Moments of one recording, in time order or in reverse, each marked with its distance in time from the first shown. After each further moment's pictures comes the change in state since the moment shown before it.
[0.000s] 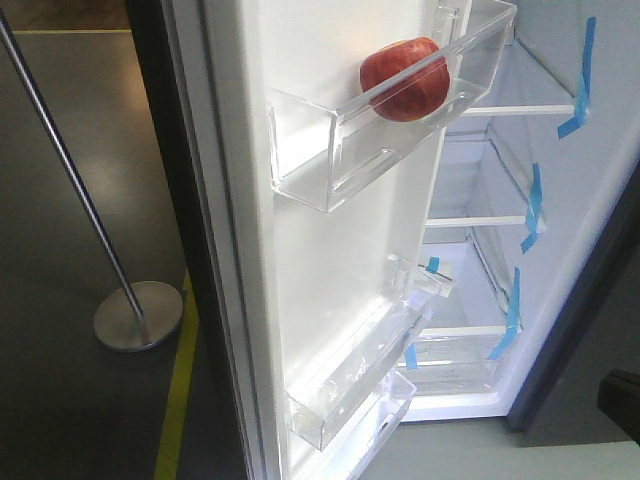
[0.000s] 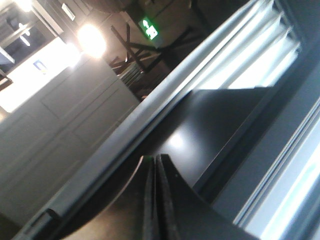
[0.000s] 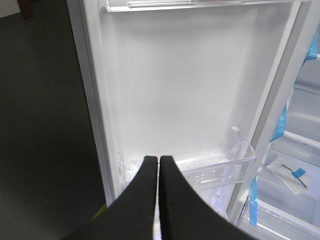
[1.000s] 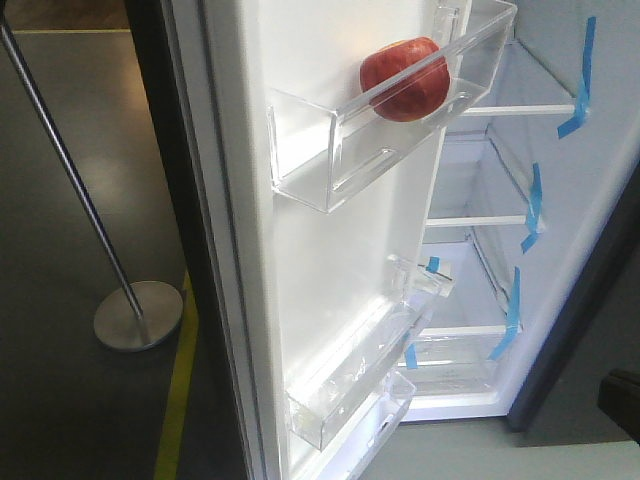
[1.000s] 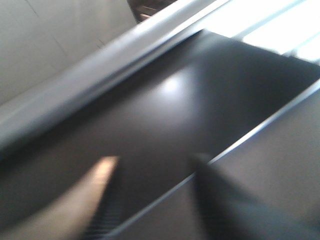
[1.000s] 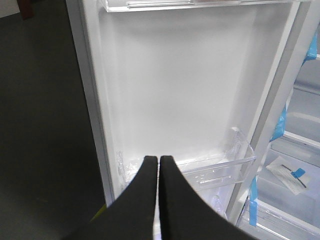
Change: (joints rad) left arm -0.169 1.190 -0.815 0.173 -0.223 -0.440; right arm 0.000 0.000 0.001 0.000 -0.002 0.000
